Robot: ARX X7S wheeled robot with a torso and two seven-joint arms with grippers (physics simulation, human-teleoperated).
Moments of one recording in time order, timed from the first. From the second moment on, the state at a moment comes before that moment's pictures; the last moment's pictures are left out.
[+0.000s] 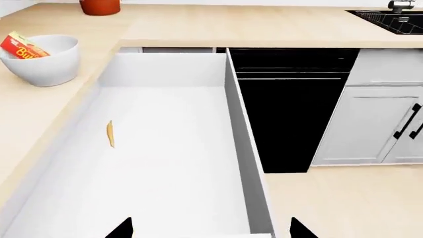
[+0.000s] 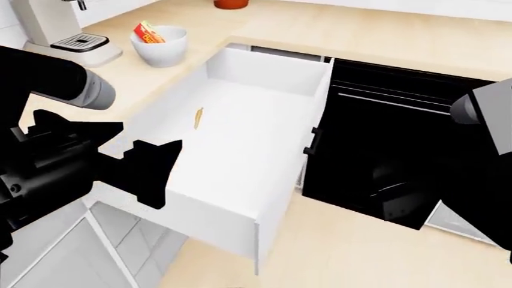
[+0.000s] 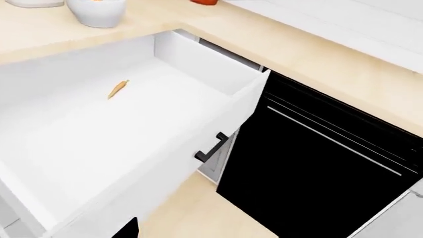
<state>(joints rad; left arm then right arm) -1.14 -0.95 0.32 0.48 -2.23 -1.10 -1.00 1.21 1.16 -0.59 -0.63 2.05 0.96 1.02</state>
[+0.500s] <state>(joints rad) -1.14 -0.95 0.33 0.48 -2.24 -1.10 -0.99 1.20 1.15 -0.59 -0.62 2.05 0.95 1.04</state>
